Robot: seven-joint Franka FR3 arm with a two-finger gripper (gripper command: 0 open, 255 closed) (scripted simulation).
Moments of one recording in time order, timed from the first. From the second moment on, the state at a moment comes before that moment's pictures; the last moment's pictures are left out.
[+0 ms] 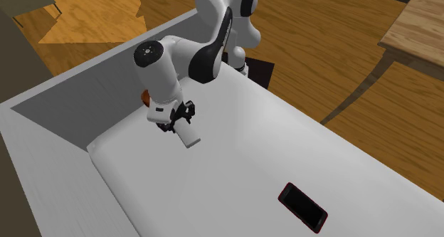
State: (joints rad) arm 0.04 0.32 -0.12 -1.44 0.05 1.74 -1.06
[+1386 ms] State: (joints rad) arm -0.01 0.25 -0.15 -1.31 0.04 1.54 -1.13
